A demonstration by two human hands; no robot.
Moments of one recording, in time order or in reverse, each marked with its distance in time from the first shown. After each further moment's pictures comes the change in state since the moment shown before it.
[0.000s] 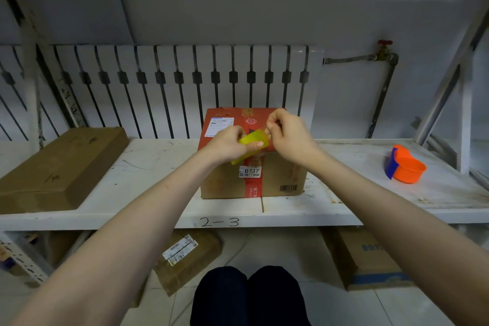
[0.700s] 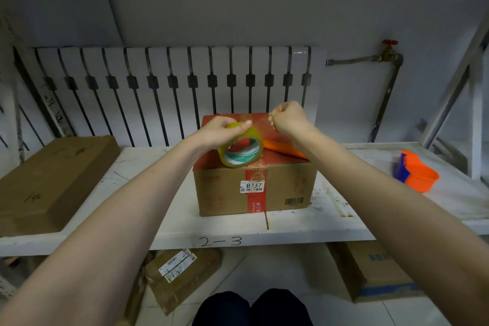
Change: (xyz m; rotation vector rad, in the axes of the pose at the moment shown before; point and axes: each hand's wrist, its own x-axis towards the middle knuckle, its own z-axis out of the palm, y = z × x) left_hand 0.064 -0.031 -0.032 -0.246 -0.068 0.017; right_hand 0.082 0.008 0.012 0.243 0.067 0.495
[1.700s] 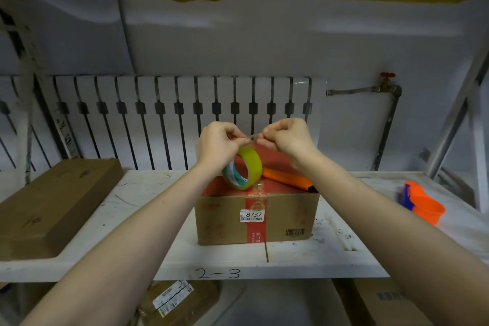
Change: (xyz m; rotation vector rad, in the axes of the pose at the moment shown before) left_hand 0.004 0.024 0.001 0.064 0.597 0.163; right_hand -0.005 -0.022 -0.011 0.401 -0.064 -0.069
